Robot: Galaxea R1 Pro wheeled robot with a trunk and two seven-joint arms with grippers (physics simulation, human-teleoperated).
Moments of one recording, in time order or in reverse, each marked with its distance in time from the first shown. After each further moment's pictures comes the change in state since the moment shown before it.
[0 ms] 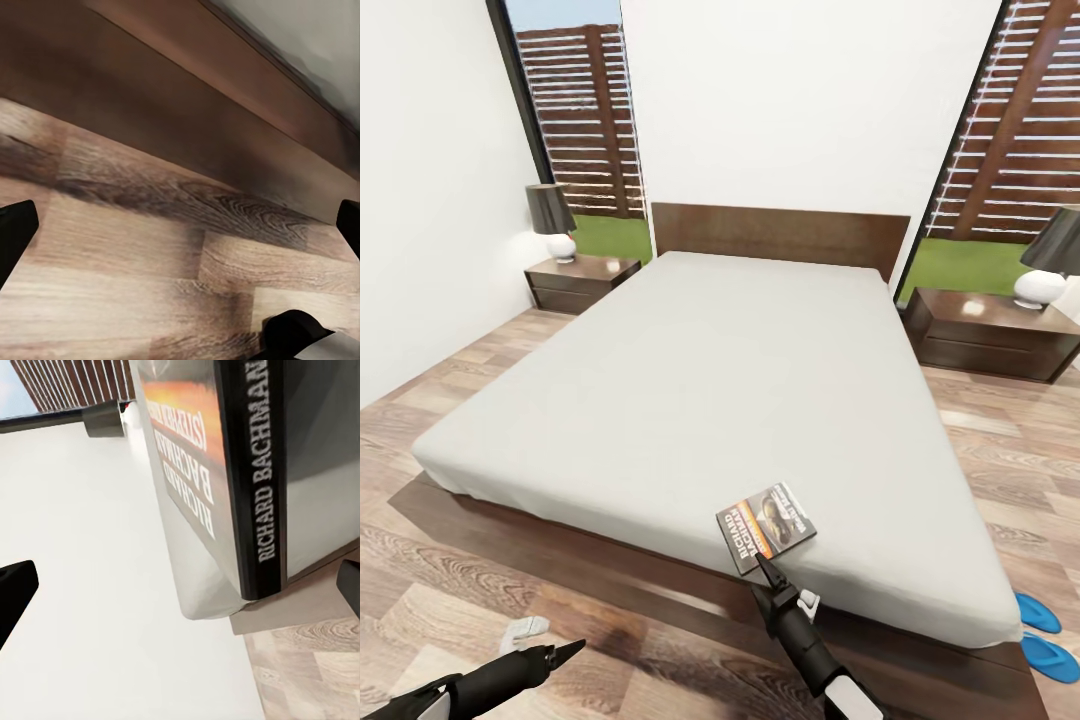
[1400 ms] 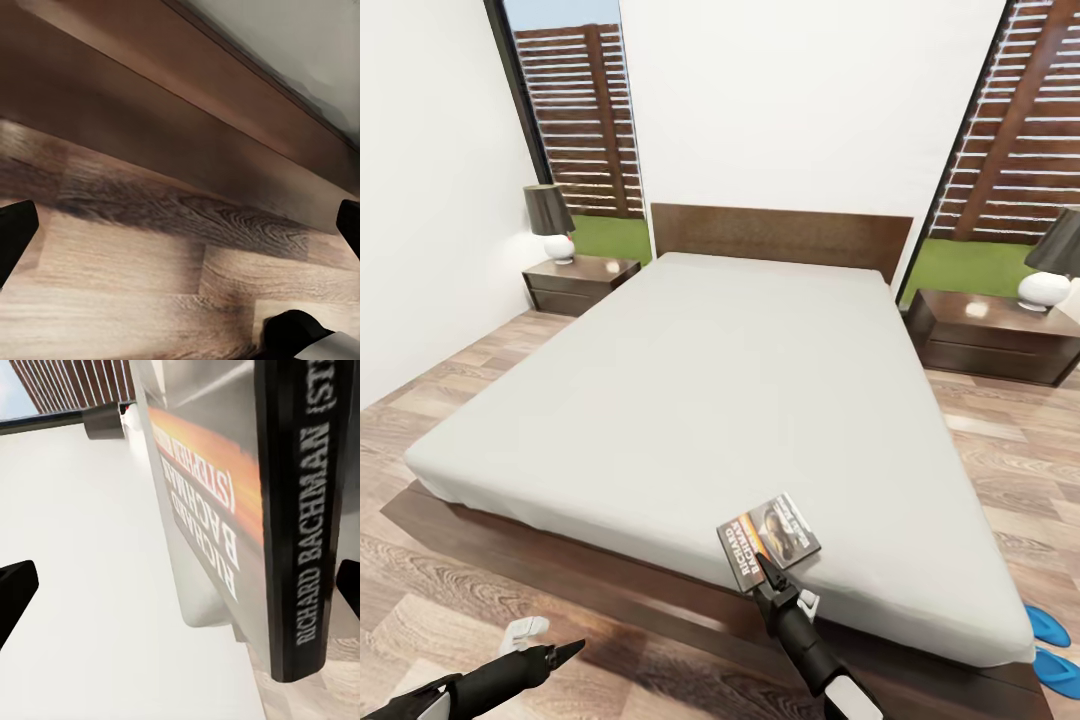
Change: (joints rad) left arm 0.000 0.000 0.000 0.000 0.000 0.000 0.000; right arm 0.000 0.000 0.000 0.000 0.000 0.000 0.000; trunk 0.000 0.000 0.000
